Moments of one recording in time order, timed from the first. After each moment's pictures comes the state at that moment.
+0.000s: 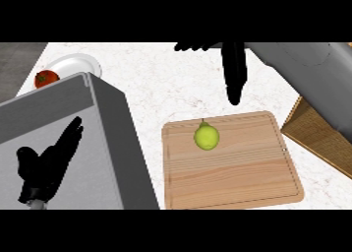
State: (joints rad) left arm 0.06 0.41 -0.21 -1.60 0.25 0.17 0.19; right arm -1.43 -0.41 0.71 -0.74 -0.34 0.93 0.49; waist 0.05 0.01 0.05
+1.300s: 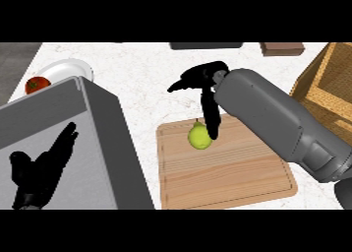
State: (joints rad) left arm 0.10 0.42 -0.20 -1.61 0.27 0.18 0.19; right arm -1.21 -0.27 0.82 -0.73 -0.09 0.76 0.32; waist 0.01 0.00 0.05
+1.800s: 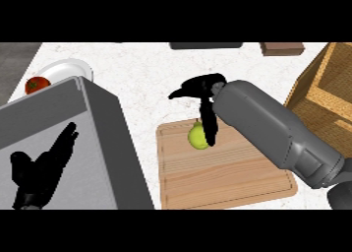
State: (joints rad) left arm 0.10 0.43 -0.20 -1.60 0.28 0.18 0.18; right arm -1.15 -0.23 0.84 -0.71 -0.02 0.69 0.26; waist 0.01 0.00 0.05
